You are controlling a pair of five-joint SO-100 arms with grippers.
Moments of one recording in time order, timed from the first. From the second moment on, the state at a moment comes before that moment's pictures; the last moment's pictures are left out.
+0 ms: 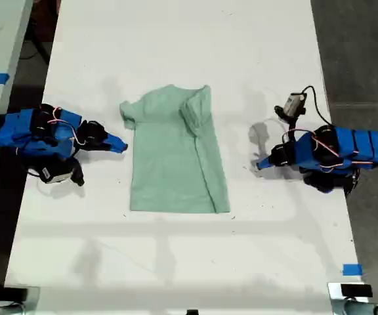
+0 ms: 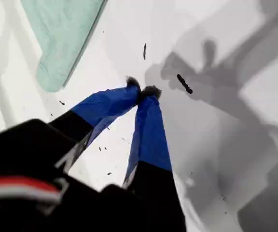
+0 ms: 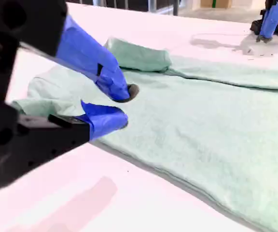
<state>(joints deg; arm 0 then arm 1) -8.0 202.0 183.5 58.4 -5.8 4.0 200.1 173.3 81.4 -14.0</state>
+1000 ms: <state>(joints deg) -33.4 114.2 111.2 80.4 21.4 8.0 200.1 173.3 81.7 -15.4</state>
